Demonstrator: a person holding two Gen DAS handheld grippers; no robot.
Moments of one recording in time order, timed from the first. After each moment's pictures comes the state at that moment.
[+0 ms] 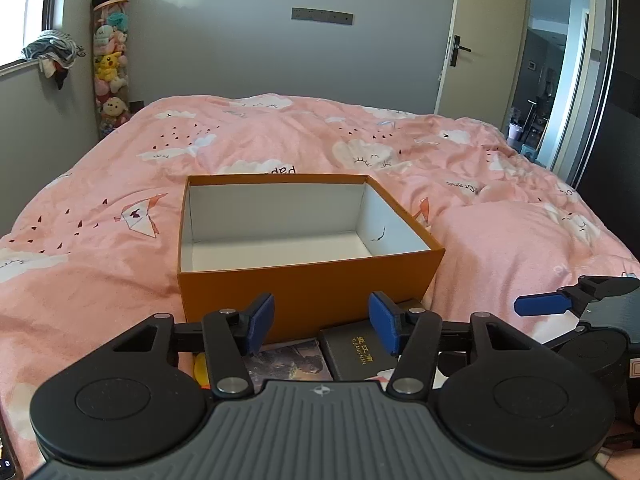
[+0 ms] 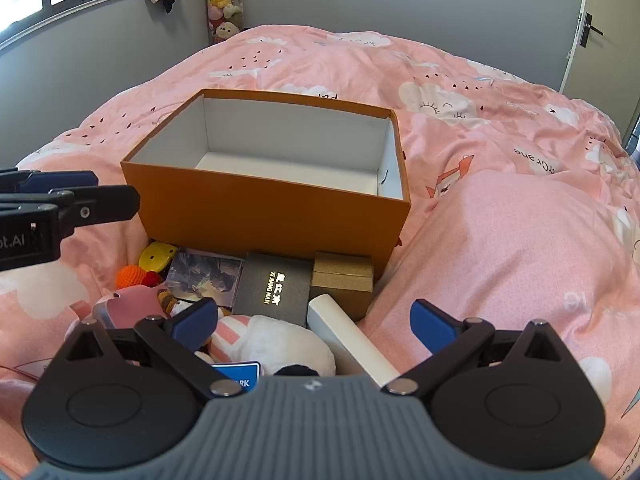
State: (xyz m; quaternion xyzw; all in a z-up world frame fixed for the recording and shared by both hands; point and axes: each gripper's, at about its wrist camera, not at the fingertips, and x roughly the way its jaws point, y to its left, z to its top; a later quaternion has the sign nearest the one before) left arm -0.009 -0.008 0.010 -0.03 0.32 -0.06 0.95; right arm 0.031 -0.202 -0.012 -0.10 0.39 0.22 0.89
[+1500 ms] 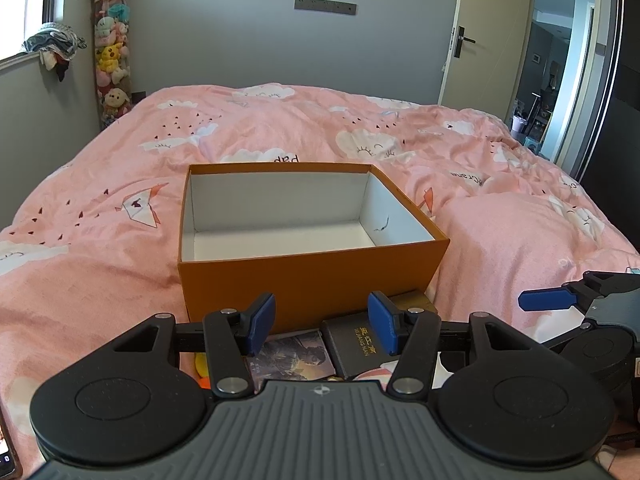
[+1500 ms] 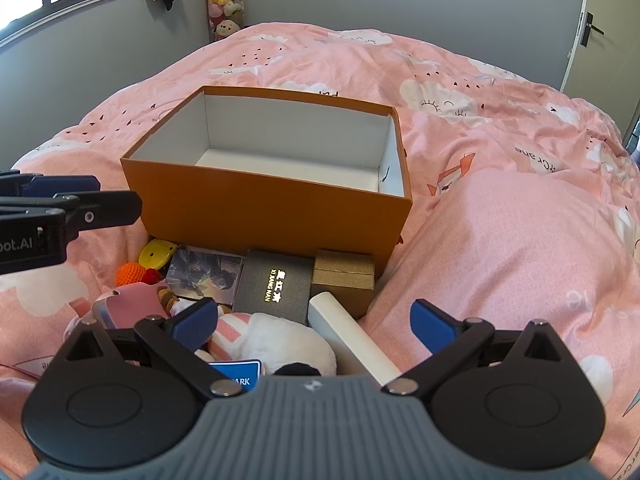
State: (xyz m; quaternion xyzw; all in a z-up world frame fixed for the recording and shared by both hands) left arm -0.008 -0.008 0.002 -0.03 0.33 -0.06 0.94; right arm 0.031 -0.202 -0.016 -0.10 0.39 0.22 0.89
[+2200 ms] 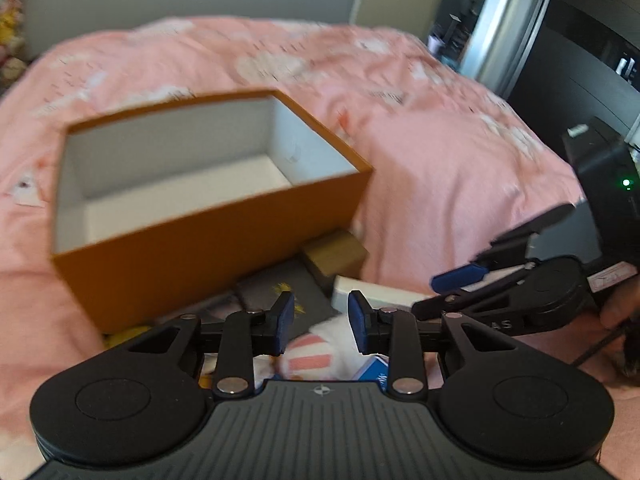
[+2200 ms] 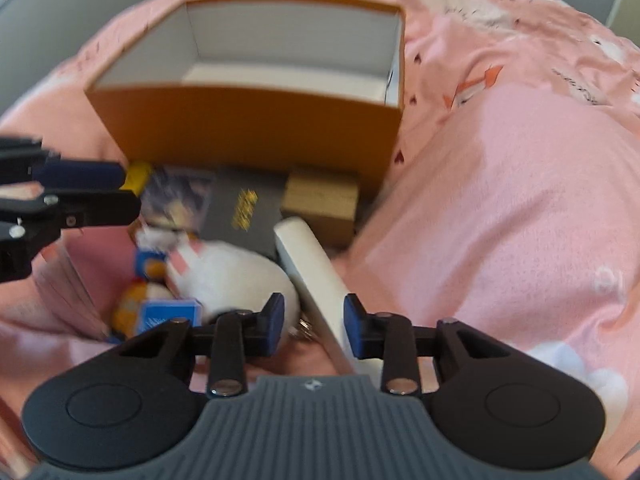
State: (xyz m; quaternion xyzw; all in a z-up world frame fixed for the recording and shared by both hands) left arm 0.046 -0.040 -0.032 0.00 0.44 -0.21 0.87; right arm 0.091 -0.225 -0.053 -0.14 0.52 0.26 0.80
